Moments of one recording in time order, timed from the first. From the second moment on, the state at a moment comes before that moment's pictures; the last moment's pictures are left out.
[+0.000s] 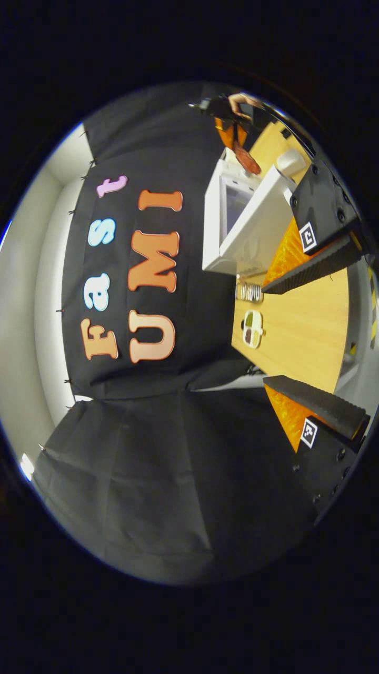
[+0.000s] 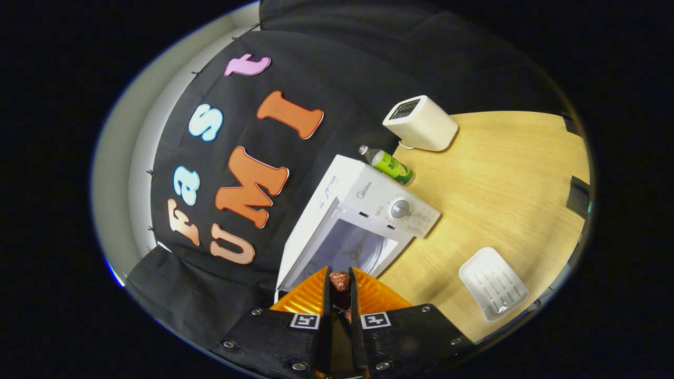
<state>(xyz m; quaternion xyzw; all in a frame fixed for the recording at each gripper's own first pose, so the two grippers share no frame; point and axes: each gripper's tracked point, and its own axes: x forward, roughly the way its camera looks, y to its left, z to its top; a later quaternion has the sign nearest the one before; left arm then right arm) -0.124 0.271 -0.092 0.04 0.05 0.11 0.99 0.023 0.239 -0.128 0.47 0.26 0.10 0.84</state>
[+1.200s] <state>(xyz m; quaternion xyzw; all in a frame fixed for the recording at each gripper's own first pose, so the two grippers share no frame) -0.080 0.286 -0.080 -0.04 0.04 0.11 0.99 0.131 0.358 -0.185 0.47 0.26 0.06 0.84</state>
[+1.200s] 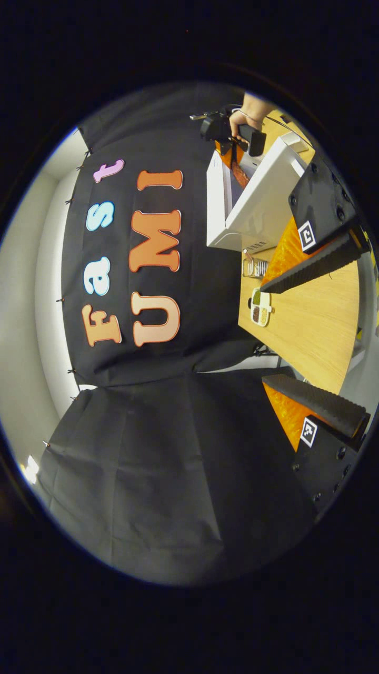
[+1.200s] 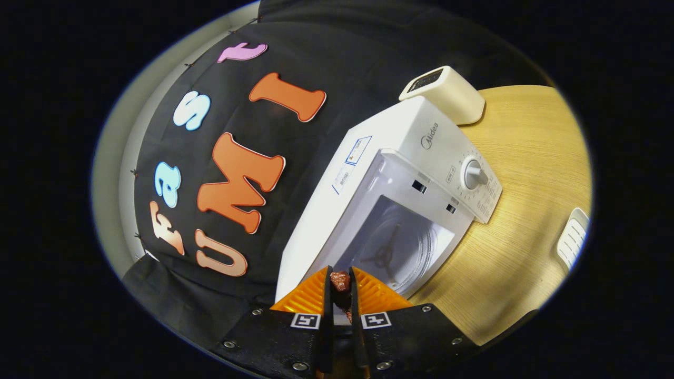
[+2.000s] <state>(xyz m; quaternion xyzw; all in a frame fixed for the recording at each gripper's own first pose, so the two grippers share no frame) -0.036 0.317 -0.111 -0.08 0.08 0.17 0.98 0.202 0.383 -0.294 0.38 0.29 -0.01 0.88</state>
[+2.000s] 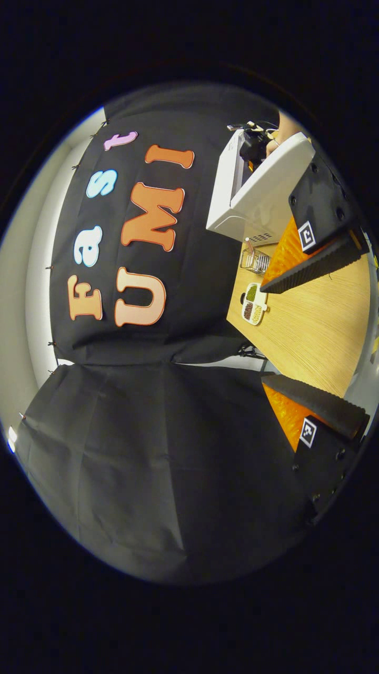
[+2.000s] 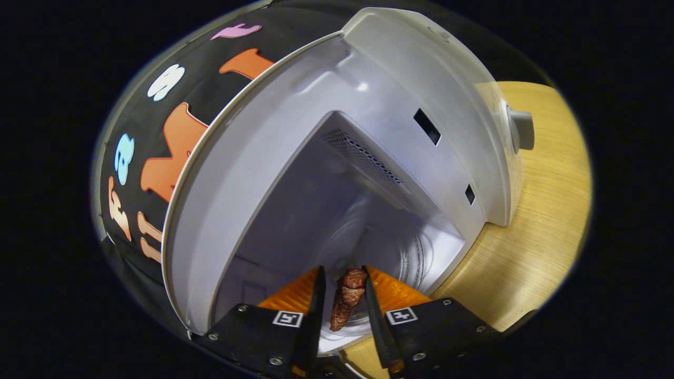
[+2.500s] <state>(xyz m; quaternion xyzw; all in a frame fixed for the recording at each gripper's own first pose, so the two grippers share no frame) -0.048 0.304 -0.111 -0.08 0.08 0.16 0.98 0.187 0.356 -0.260 0.22 0.24 0.01 0.94</state>
